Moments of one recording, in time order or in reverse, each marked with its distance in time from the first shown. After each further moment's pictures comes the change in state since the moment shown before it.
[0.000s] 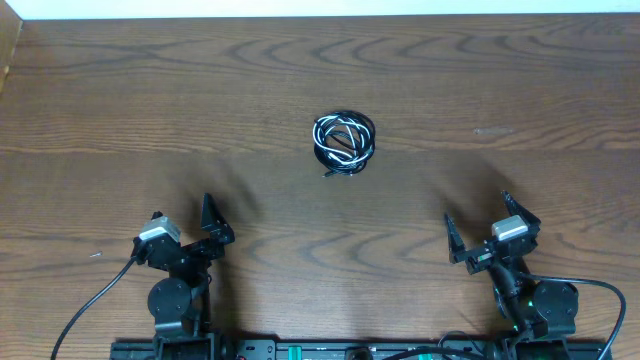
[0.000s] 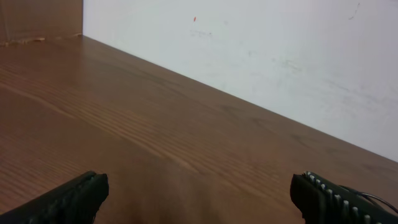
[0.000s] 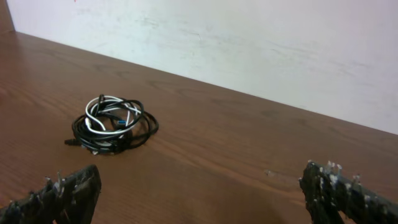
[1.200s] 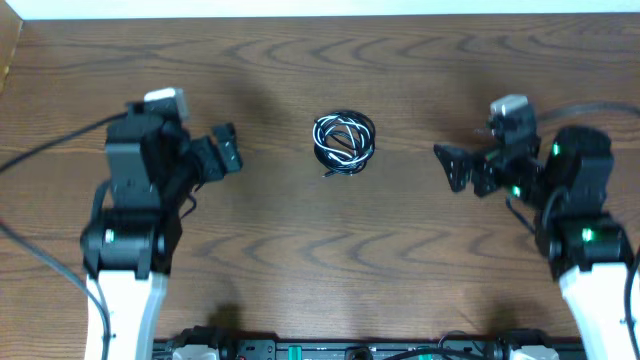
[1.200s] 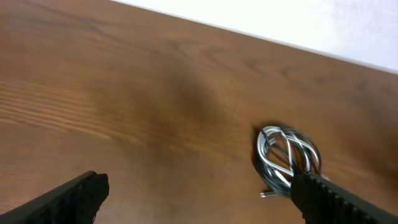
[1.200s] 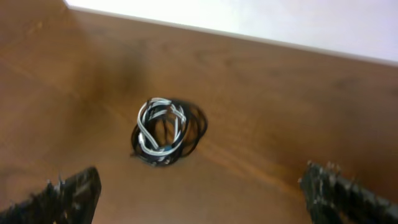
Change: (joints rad) left arm -0.119 1.067 1.136 -0.634 0.178 0.084; right arm -0.029 1.060 0.918 -0.361 -0.229 0.062
